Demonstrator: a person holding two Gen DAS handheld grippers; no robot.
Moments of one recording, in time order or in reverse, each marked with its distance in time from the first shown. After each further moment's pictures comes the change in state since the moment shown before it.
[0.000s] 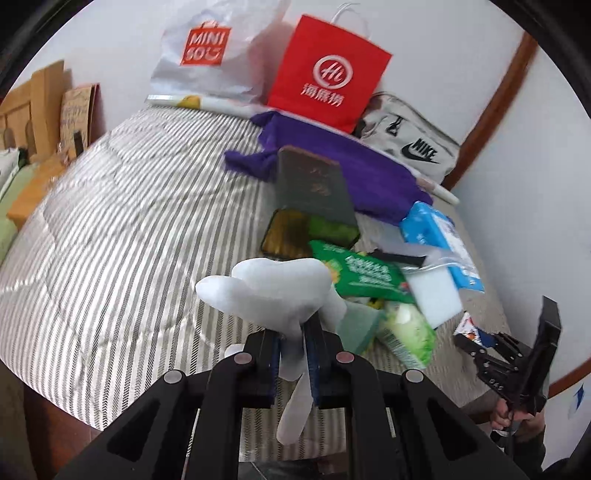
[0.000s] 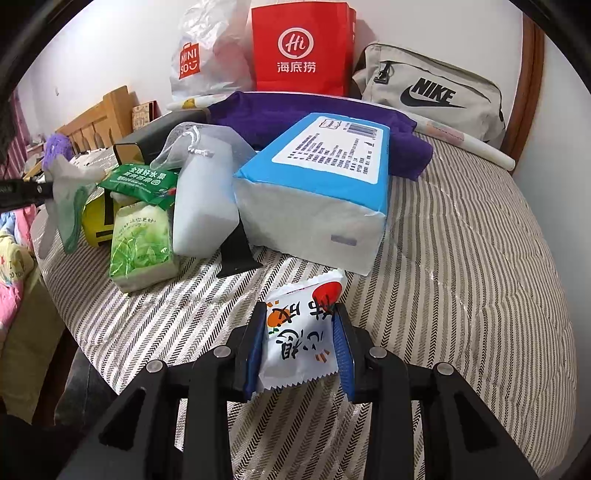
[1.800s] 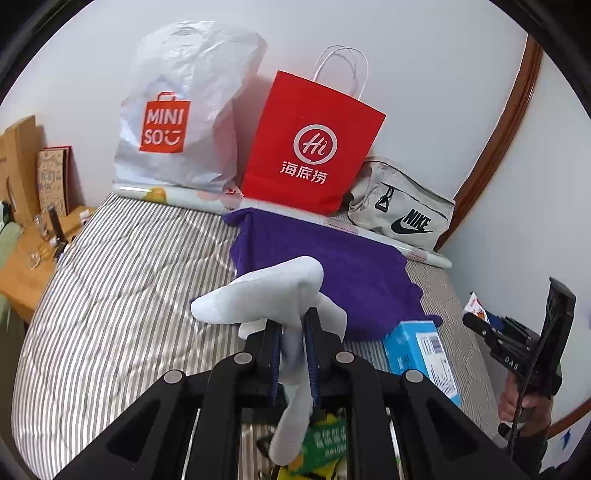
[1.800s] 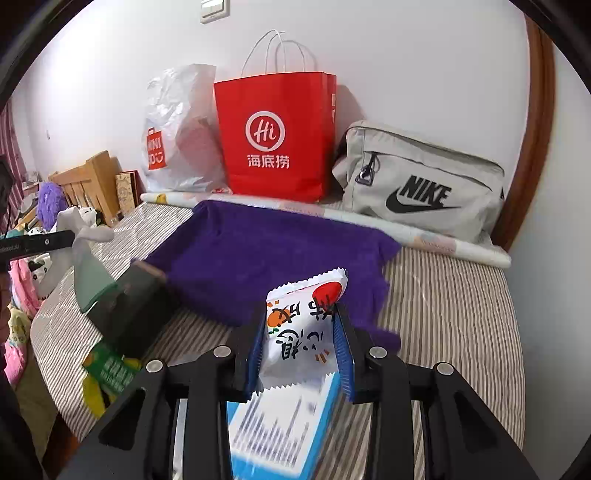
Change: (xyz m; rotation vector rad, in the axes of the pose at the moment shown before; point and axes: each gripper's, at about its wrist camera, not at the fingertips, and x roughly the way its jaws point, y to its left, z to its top) left arm 0.004 -0.037 0.157 0.043 -0.127 -0.037; right arm -0.001 -0.046 0.185 0.040 -0.140 0.003
